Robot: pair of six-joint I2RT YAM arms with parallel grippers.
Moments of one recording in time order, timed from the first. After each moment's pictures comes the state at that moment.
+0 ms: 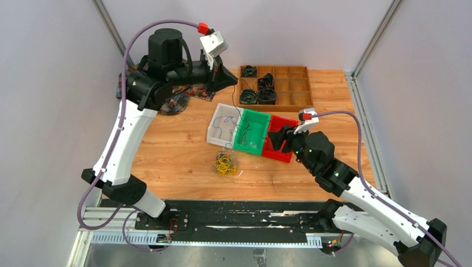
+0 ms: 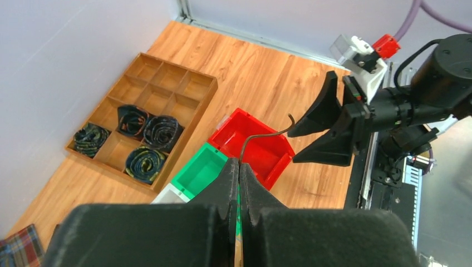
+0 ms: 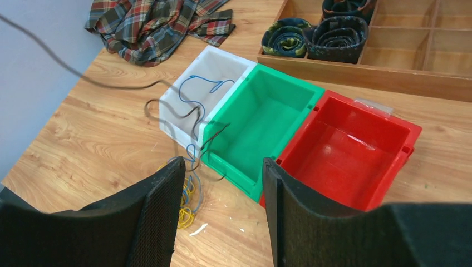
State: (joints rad) left arm -0.52 1.52 2.11 -0.86 0.66 0.19; right arm 0.79 0.78 0.67 -0.05 0.30 0.36
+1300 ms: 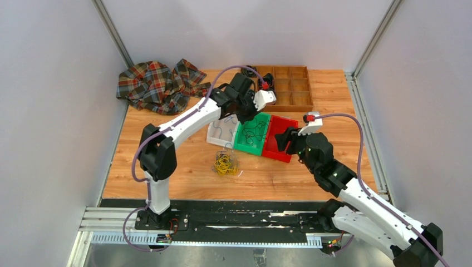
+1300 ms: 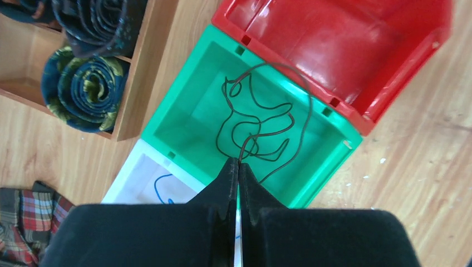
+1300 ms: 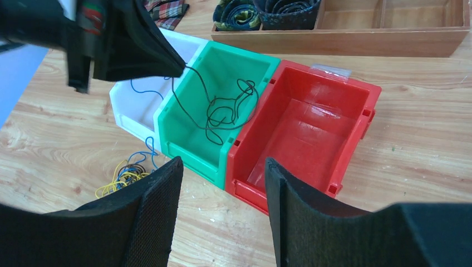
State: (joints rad) left arm -0.68 1.89 1.72 -0.65 0.28 0.49; right arm 0.69 0.76 0.58 -0.07 0.30 0.39
